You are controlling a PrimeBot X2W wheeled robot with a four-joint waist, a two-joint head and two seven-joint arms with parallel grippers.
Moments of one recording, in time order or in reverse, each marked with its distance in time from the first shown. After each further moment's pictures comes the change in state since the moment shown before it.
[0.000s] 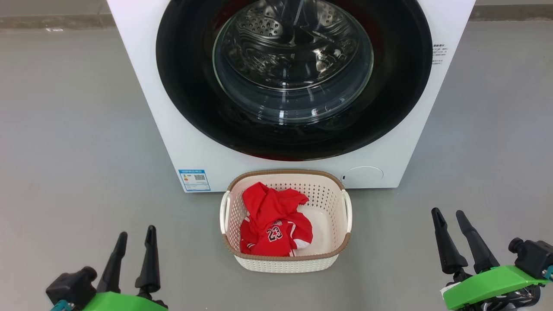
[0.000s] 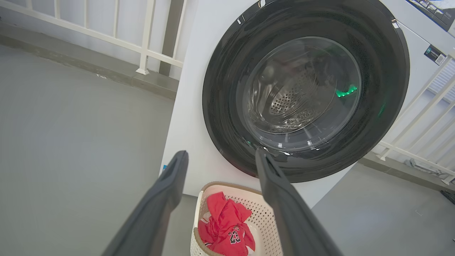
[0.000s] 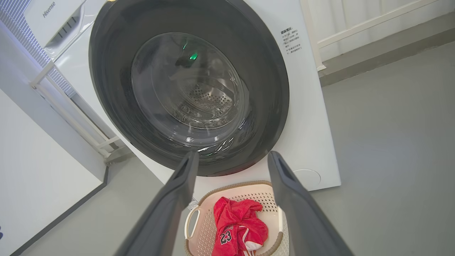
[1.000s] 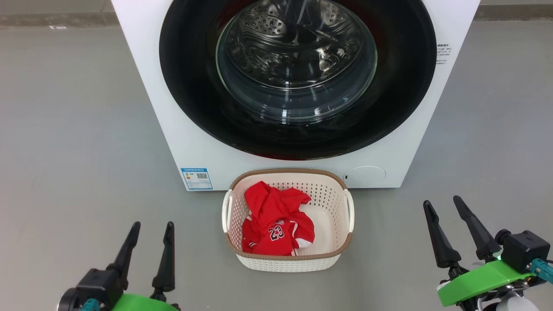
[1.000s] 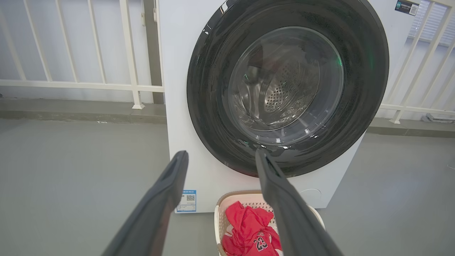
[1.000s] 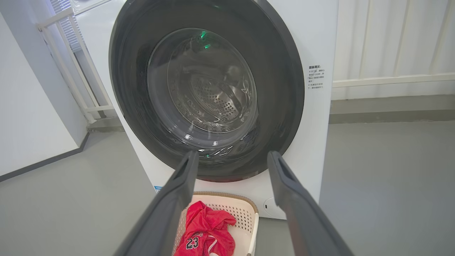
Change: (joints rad) left arm -0.006 0.002 -0.045 -0.025 0.269 0.012 -0.079; right arm -0.030 -0.032 0.027 -0.006 -0.281 0.000 -0.079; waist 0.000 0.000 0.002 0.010
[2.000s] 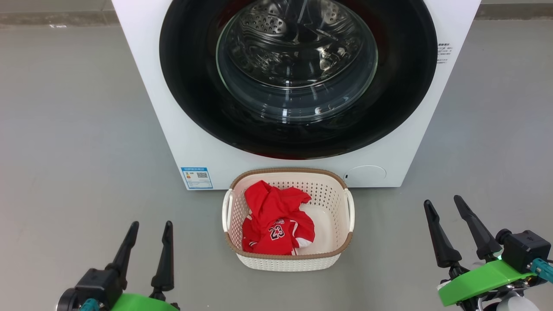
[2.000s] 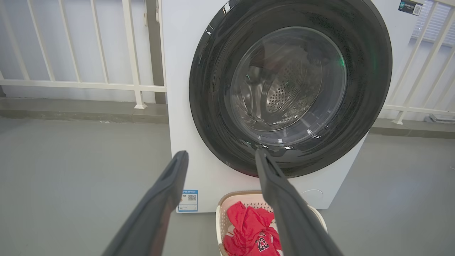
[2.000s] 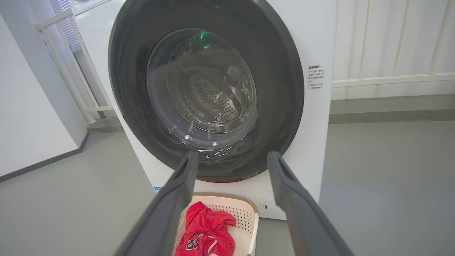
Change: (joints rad) left arm 0.000 0.000 0.001 -0.003 -0.002 0.008 0.000; right arm -0.005 0.000 -0.002 0.001 0.001 0.000 0.000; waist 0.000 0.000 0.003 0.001
